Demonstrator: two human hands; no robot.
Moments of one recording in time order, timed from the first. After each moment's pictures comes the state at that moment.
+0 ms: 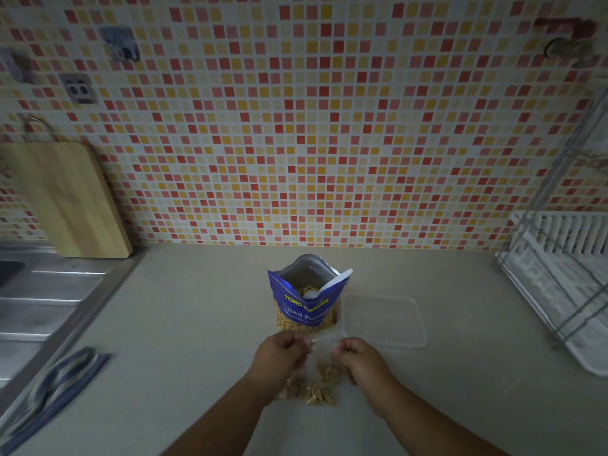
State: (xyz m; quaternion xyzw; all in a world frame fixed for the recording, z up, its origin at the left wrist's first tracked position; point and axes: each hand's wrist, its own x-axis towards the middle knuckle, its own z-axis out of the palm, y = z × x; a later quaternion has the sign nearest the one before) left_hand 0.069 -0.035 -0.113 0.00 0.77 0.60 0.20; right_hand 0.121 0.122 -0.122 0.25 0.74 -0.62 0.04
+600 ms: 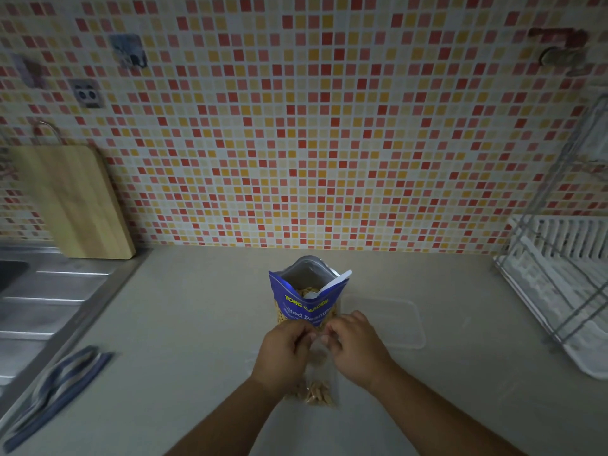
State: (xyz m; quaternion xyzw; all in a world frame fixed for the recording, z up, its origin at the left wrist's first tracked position) left_hand 0.078 -0.031 -0.094 0.22 0.86 0.45 -0.07; right_hand 0.109 0.122 -0.088 -0.03 0.96 -0.24 -0.13
